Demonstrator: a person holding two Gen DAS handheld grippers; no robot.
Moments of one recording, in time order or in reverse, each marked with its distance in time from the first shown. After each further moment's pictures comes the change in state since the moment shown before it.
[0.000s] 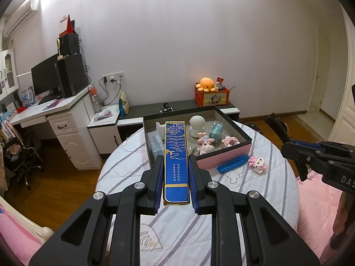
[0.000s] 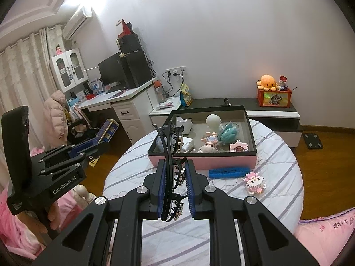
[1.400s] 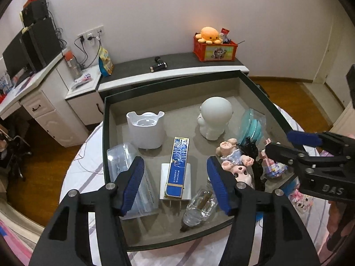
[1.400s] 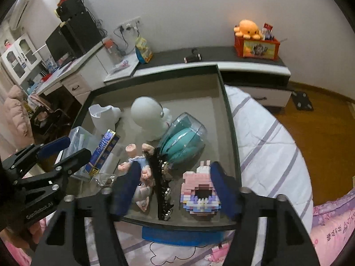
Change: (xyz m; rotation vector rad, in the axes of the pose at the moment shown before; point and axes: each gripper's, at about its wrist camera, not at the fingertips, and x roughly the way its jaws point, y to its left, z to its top) left arm 0.243 -0.004 0.058 0.022 0.354 -0.031; right arm 0.202 -0.125 0.062 0.134 0.343 -0.155
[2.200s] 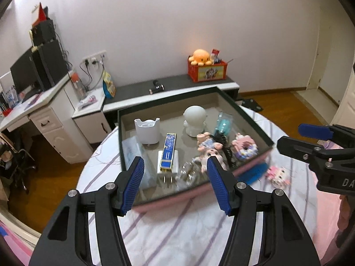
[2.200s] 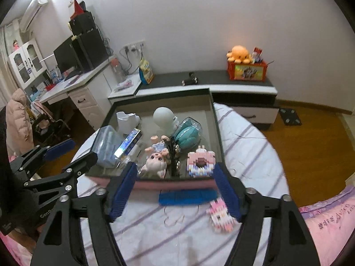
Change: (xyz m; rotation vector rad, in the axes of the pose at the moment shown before) left arm -0.104 -0.016 -0.050 0.045 -0.176 0.009; right arm -0.106 0.034 -0.049 -0.019 -0.162 -0.057
